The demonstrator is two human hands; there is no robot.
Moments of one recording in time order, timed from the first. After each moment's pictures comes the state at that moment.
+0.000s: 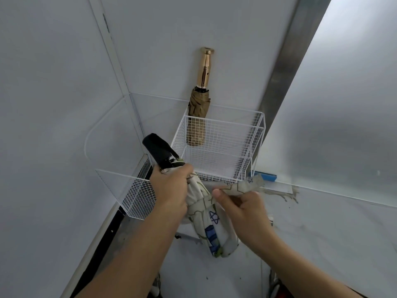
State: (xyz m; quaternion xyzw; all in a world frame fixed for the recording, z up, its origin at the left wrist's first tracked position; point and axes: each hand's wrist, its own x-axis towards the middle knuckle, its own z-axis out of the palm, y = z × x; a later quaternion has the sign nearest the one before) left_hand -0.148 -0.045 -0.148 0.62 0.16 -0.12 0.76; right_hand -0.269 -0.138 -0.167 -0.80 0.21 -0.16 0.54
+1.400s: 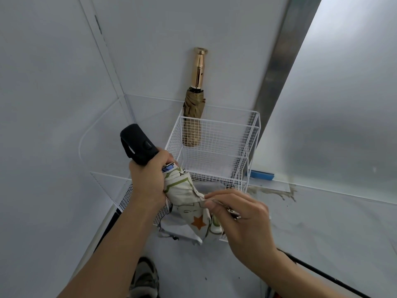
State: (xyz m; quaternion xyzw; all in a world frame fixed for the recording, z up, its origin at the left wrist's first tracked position) left_hand -0.126 -0.028 -0.135 0.51 0.05 -0.11 0.85; right_hand -0.281 -0.129 -0.155 -0.83 0.07 -0.33 0.44
